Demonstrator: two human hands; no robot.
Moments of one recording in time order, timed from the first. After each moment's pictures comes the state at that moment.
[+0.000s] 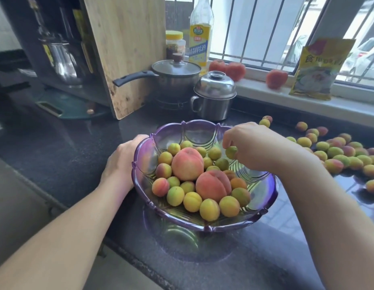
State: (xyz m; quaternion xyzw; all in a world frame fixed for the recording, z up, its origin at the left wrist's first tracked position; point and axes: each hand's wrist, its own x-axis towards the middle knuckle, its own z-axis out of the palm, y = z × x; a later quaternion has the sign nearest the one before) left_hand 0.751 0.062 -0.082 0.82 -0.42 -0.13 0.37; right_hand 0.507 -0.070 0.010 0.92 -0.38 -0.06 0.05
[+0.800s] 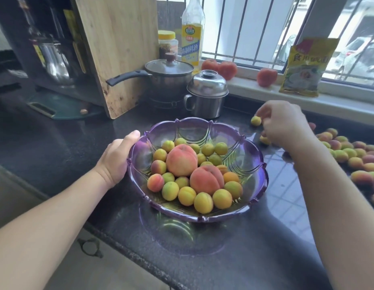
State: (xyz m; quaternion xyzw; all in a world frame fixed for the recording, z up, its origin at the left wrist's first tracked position) left_hand 0.778 0.054 -0.094 0.66 -0.36 -0.33 0.57; right_hand 0.454 -0.125 0.007 0.79 -0.56 0.24 -0.08
